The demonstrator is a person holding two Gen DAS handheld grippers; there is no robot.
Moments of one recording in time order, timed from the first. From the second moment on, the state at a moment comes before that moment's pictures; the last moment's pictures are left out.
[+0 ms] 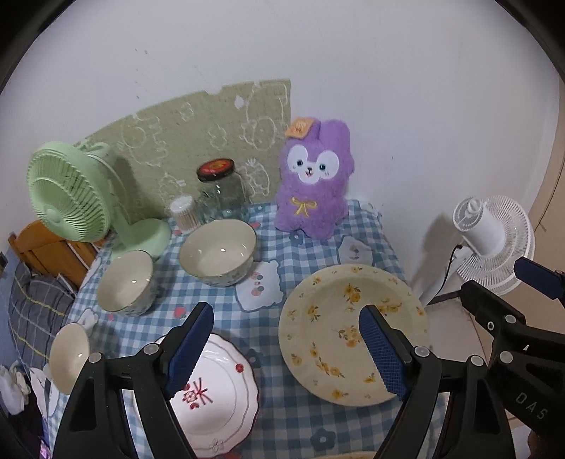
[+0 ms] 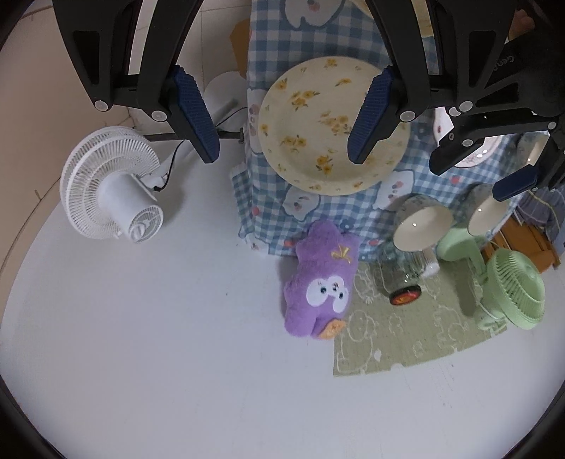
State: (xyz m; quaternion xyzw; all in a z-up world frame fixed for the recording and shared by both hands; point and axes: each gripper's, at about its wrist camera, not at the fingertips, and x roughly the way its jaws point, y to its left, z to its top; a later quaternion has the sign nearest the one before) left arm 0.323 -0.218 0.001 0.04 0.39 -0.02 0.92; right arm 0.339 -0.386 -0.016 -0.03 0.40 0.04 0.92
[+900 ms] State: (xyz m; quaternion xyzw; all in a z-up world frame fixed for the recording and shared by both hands) left arm 0.396 -0.233 -0.106 0.06 0.47 -0.02 0.88; right arm 0.407 -0.387 -0.129 -0.01 0.48 0.04 0.87
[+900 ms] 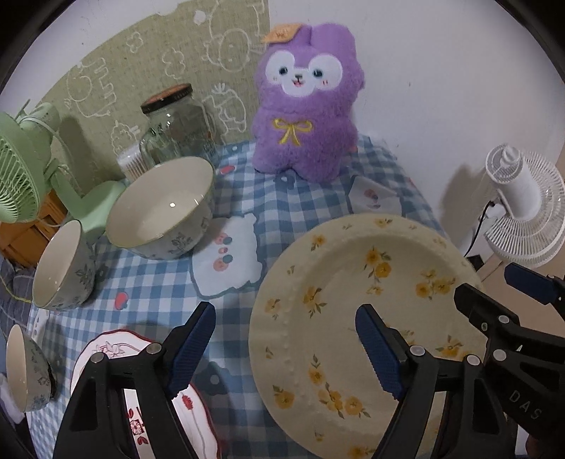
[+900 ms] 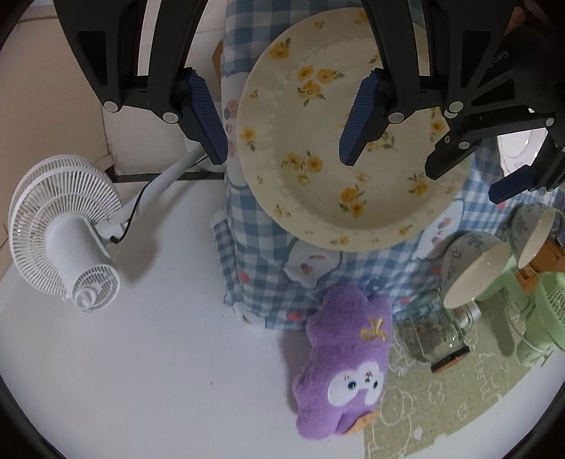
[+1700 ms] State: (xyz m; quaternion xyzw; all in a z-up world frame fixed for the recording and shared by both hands) left arm 0.410 -0.237 -0.137 0.08 0.51 -0.03 0.85; right arm 0.424 -0.386 -0.168 -0.04 0.52 0.03 0.85
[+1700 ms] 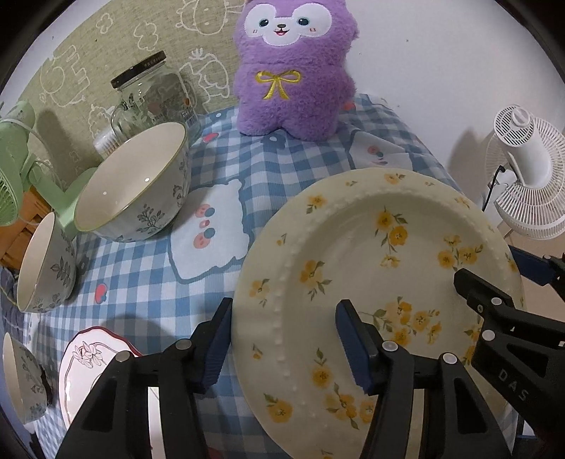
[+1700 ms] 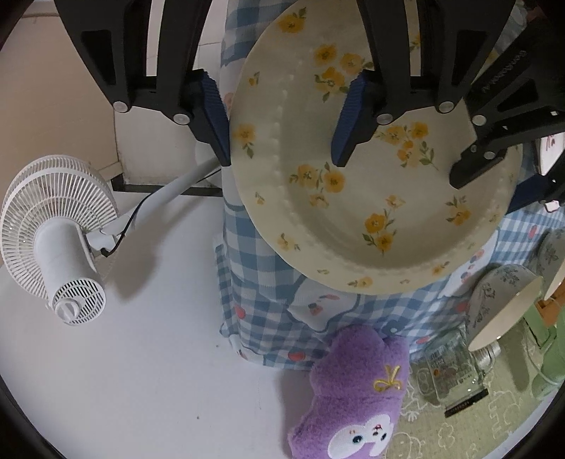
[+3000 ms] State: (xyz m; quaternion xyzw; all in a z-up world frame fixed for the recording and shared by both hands) left arm 0.399 -0.236 -0.136 0.08 0.52 -0.01 0.85; right arm 0.414 -0.381 -0.167 -0.03 0.53 0.02 0.84
